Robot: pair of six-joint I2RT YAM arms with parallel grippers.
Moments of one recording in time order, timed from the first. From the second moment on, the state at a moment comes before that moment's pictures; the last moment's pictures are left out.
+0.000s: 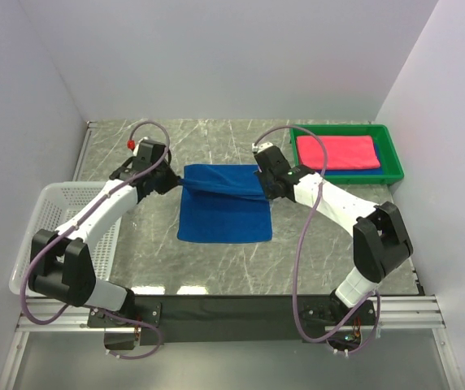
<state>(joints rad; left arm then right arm) -0.33 1.42 1.08 -0.45 -0.11 -0.90 0.58 1.63 1.21 -0.53 0.30 0.09</state>
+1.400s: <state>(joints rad) -0.30 1.36 0.64 -0.29 0.08 -0.83 0.70 1.71 1.09 -0.53 0.34 0.16</state>
